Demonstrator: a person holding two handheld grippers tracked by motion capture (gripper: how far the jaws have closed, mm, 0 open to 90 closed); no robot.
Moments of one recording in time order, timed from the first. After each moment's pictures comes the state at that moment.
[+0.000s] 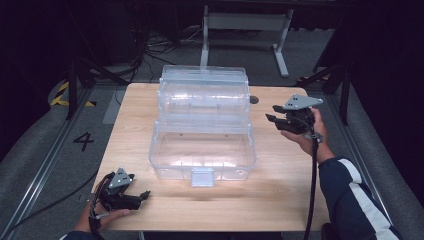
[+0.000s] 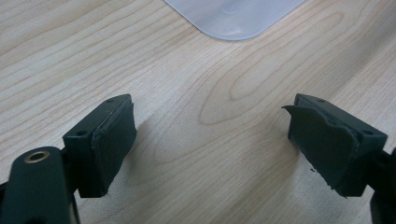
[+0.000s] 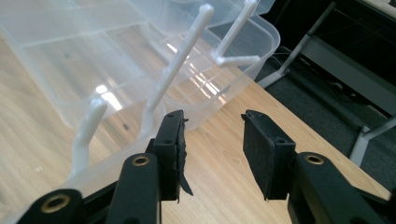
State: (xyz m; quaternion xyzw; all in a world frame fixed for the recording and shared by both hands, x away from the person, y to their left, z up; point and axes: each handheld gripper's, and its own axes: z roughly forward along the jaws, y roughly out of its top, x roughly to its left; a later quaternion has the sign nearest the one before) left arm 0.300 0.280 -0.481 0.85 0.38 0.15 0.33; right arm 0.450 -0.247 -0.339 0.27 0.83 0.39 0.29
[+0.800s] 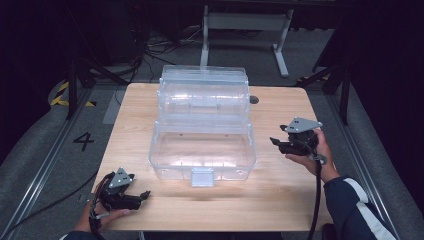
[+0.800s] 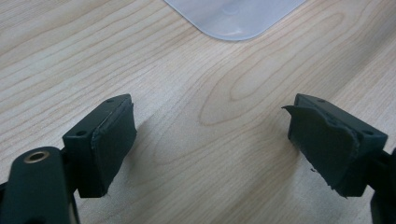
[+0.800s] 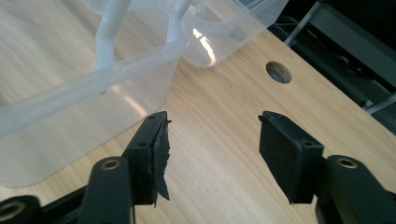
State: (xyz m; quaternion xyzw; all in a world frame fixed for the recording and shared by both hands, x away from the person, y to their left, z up) left arm 0.300 0.279 -0.481 0.85 0.38 0.15 0.34; right arm 0.414 -0.263 -0.385 0.28 0.85 0.34 0.28
